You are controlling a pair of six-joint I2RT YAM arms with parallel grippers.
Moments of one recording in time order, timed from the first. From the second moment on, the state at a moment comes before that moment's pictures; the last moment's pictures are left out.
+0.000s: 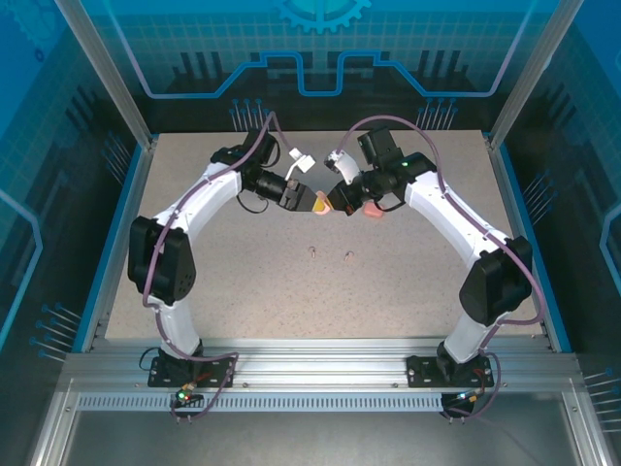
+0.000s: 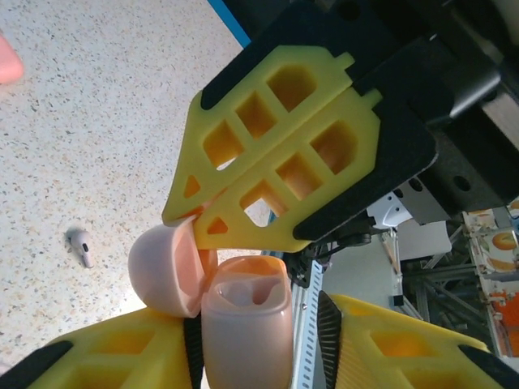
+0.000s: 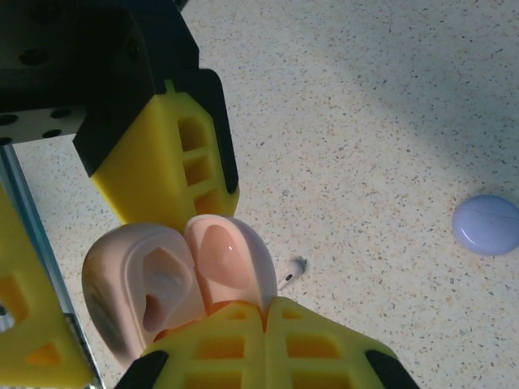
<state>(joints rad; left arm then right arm) -0.32 1.87 1.65 -0.91 1.15 0.12 0.47 1.71 1.61 -0.86 -0.50 -0.17</state>
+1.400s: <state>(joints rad) -0.31 1.89 1.67 -0.93 1.15 0.13 0.47 1.71 1.61 -0.86 -0.48 -0.17</state>
